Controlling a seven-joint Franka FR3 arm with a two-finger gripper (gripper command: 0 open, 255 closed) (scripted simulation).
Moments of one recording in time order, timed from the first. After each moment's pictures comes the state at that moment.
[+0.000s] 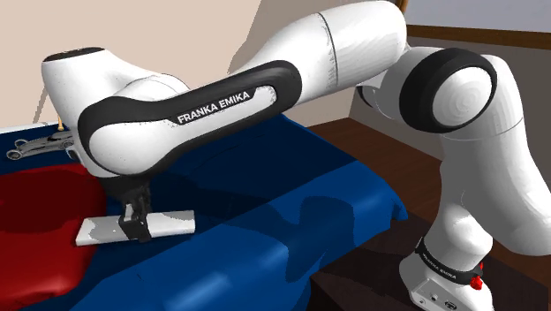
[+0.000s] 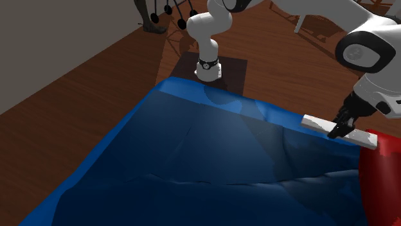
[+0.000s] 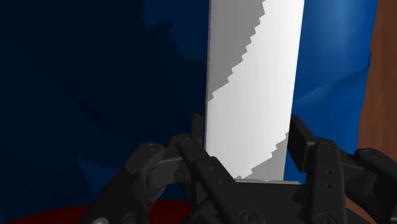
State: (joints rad) arm 0.72 0.63 0.20 -1.28 -0.14 1.90 -0.26
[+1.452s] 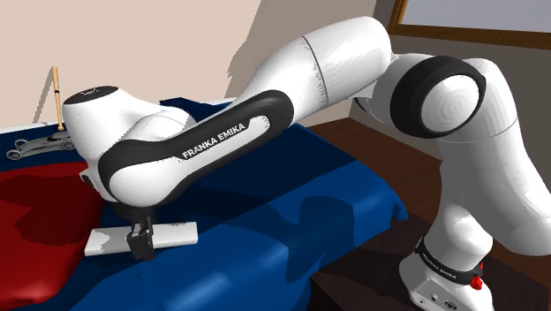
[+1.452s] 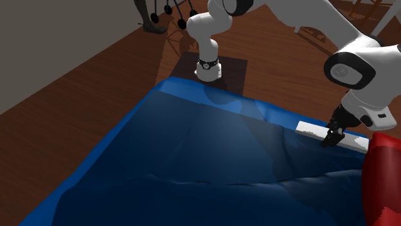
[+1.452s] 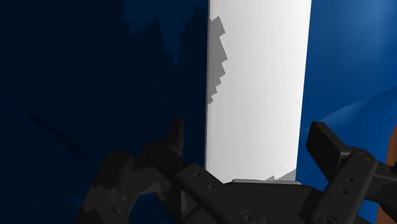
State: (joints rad) arm 0.72 0.66 0.19 -1.36 -0.15 2.01 -0.26
